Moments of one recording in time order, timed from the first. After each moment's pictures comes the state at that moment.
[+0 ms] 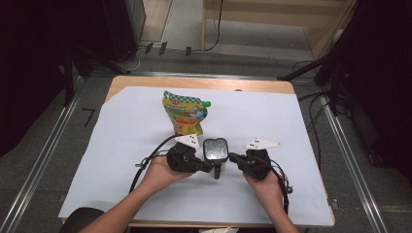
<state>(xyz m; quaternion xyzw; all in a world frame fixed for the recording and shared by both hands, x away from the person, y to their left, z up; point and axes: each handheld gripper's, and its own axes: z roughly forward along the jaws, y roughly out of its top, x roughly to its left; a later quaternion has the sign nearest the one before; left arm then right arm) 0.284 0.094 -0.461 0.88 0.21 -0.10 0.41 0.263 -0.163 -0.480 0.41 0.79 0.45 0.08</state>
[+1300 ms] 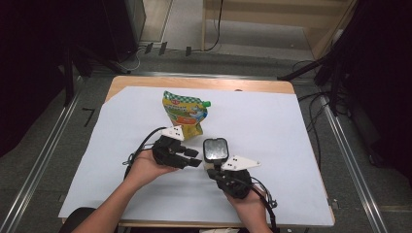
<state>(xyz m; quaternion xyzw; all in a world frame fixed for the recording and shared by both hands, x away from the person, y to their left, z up) 0.297 0.130 -0.452 0.87 0.23 -0.06 0.42 0.214 -0.108 -0.479 0.36 0.81 0.46 0.07</state>
